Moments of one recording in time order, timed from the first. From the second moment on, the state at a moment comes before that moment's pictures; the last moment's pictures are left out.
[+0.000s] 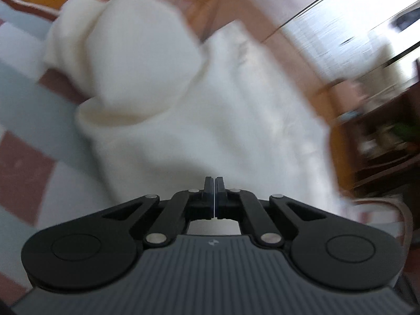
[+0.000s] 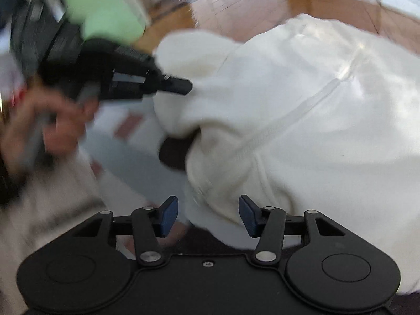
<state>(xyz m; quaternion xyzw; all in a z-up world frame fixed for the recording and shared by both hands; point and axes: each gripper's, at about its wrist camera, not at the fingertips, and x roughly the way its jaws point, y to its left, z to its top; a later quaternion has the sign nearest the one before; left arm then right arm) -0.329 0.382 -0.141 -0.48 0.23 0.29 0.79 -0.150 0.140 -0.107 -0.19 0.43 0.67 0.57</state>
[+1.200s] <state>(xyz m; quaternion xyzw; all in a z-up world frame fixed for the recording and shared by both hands) -0.298 0.355 -0.143 -0.49 0.36 0.14 0.79 -0.202 0.145 -0.117 -0.43 0.16 0.67 0.58</state>
